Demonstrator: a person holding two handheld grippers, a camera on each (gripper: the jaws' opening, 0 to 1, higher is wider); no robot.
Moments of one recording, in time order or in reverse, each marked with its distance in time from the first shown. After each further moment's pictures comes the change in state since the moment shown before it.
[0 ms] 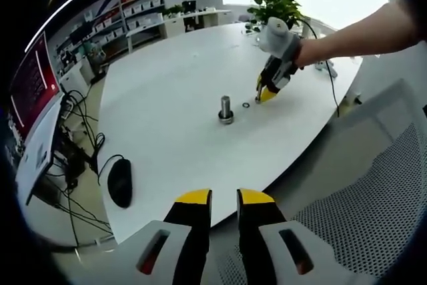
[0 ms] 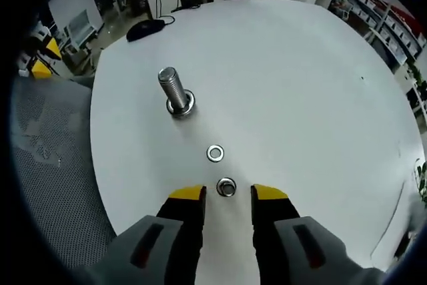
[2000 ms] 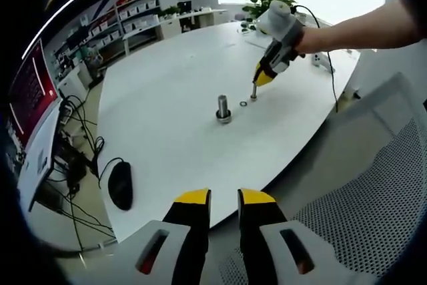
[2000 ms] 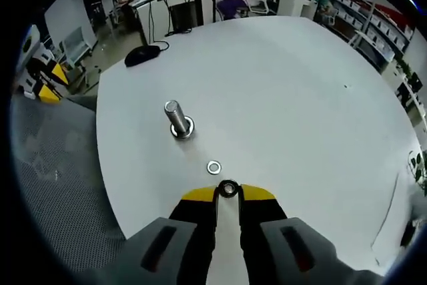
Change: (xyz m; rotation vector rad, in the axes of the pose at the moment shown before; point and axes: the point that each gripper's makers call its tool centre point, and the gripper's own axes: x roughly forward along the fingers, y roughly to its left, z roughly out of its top) left arm 0.001 -0.001 -0.001 0.035 0.006 -0.001; right arm -0.023 0.000 0.015 0.063 -0.077 -0.044
